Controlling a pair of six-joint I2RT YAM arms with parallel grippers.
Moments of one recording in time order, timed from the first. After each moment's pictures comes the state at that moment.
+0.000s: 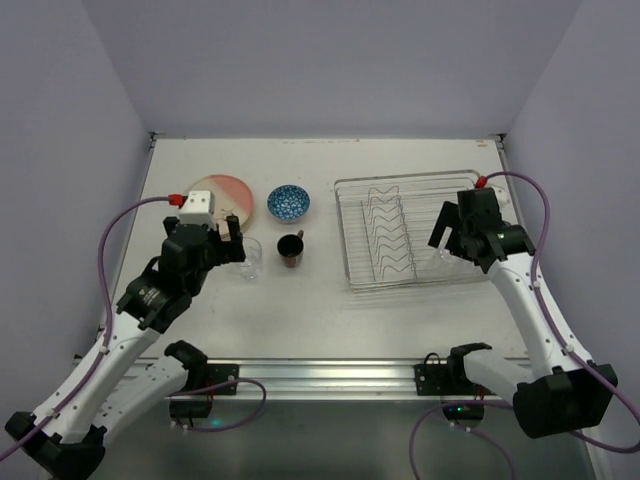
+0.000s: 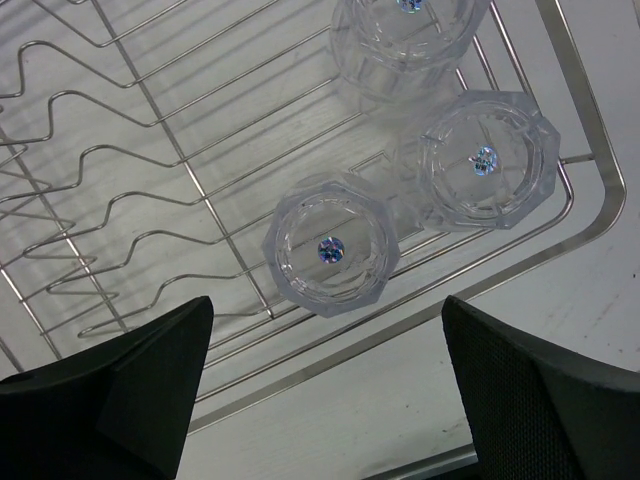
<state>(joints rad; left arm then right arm) -0.53 0.70 0.83 -0.54 -0.45 -0.29 0.17 1.07 1.03 -0.89 0.32 0.48</state>
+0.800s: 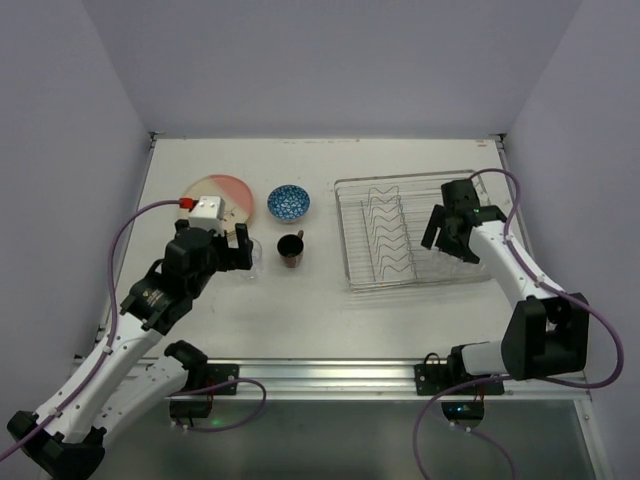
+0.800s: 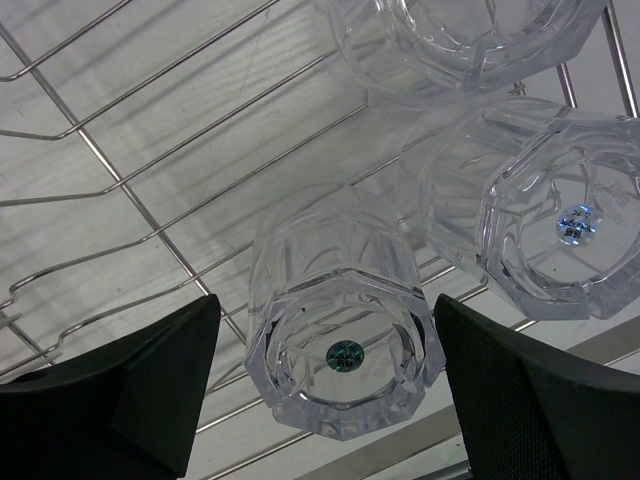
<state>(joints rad) -0.53 0.71 0.77 -0.52 -0.31 -0.28 0.13 1.37 1.03 -0.81 0.30 0.50</state>
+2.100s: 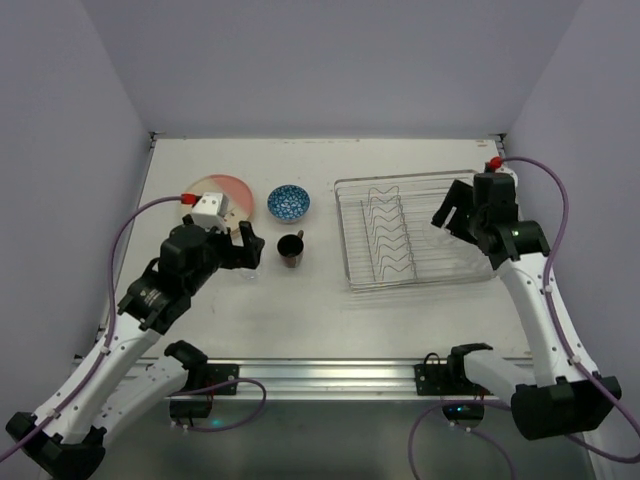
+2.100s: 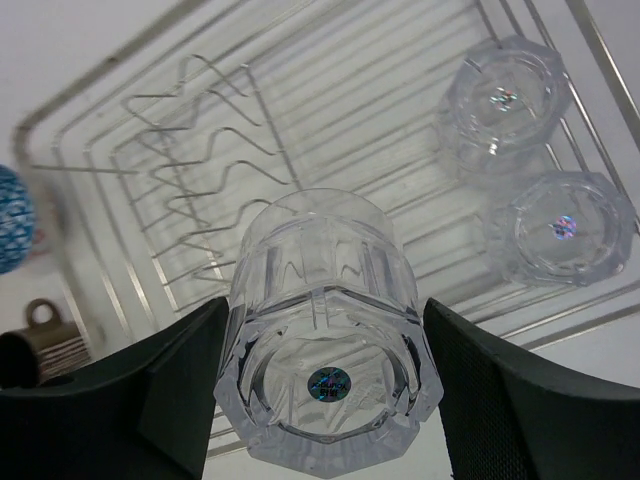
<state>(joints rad) -0.53 0.71 0.79 -0.50 -0.19 -0.30 0.13 1.09 1.13 -0.84 0.20 0.53</state>
